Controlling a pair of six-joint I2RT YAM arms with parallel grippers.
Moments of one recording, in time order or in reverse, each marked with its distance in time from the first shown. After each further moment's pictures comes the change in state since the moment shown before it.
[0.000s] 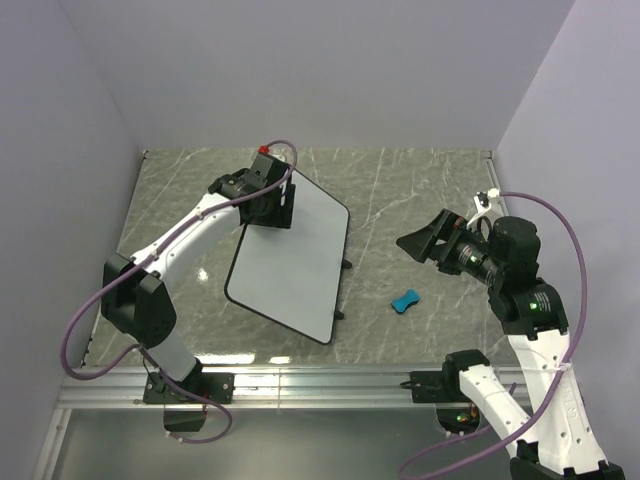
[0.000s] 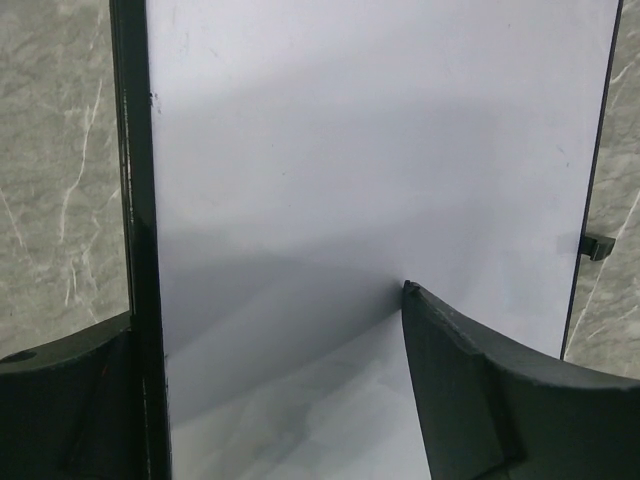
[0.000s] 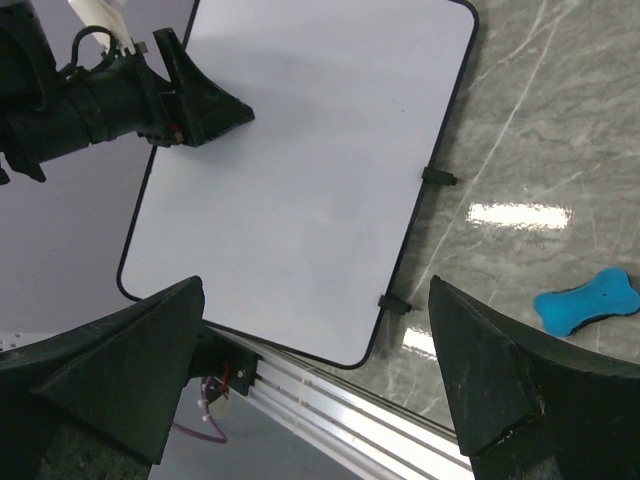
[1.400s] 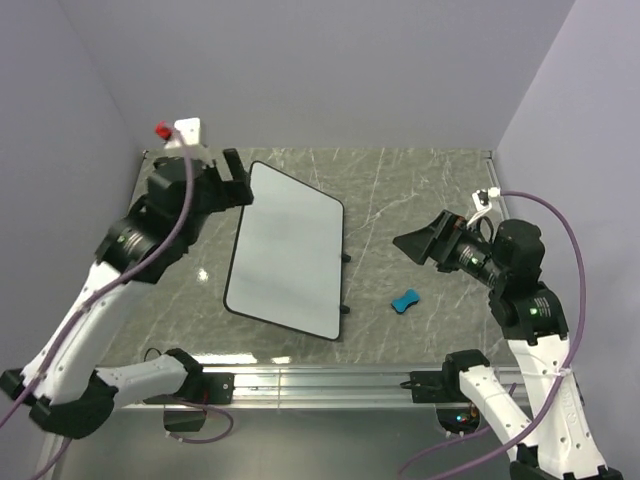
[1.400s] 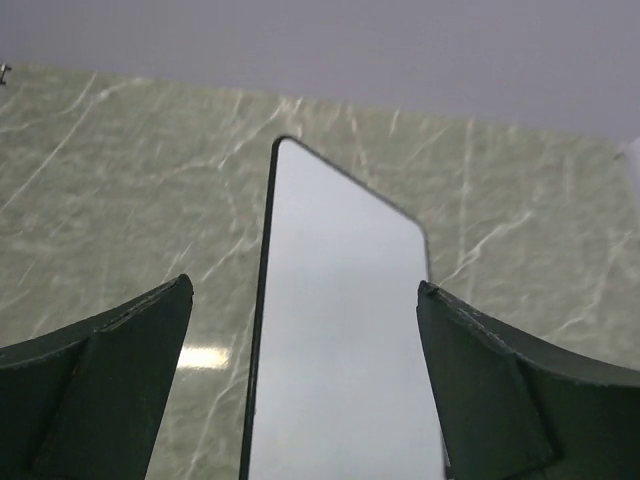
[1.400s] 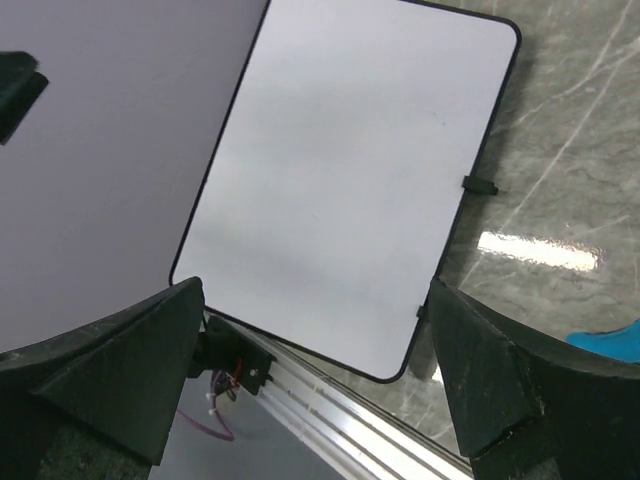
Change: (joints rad) left arm -0.059 -0.516 0.016 0.083 -0.233 -0.056; right arm 0.003 -0.037 -0.025 0.097 -0.085 0.001
